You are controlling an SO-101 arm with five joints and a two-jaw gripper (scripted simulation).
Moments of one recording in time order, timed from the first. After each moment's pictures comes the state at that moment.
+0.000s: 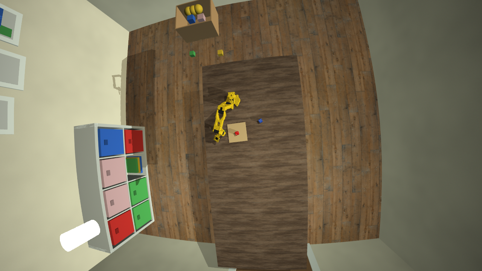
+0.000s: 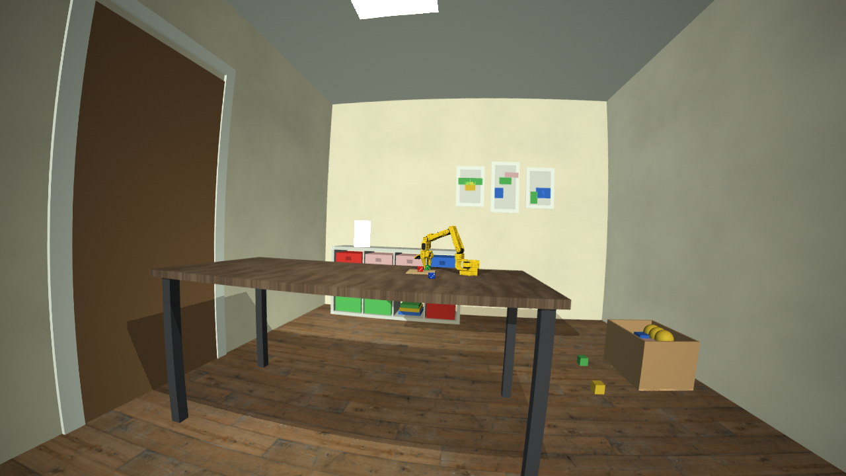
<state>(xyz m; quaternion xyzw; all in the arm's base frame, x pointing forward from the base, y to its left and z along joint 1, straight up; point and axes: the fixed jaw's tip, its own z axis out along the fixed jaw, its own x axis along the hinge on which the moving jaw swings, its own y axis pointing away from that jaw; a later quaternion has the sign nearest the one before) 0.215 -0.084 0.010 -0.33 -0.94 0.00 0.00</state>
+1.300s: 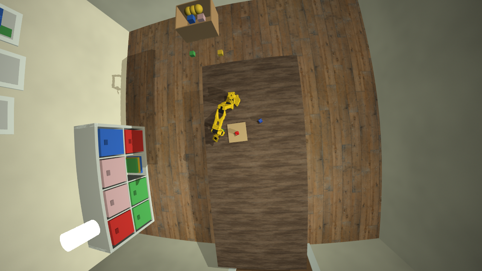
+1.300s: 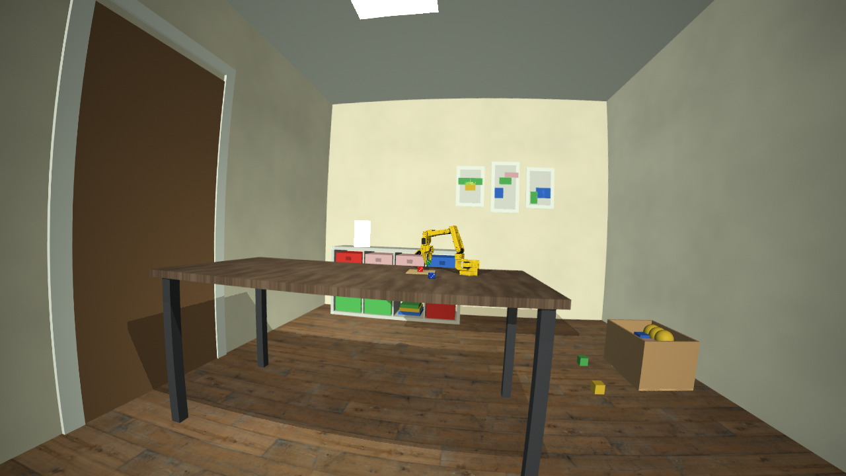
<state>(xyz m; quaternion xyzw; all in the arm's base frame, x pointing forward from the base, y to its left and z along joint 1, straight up) 0.211 -0.083 0.038 -0.33 -0.94 0.00 0.02</state>
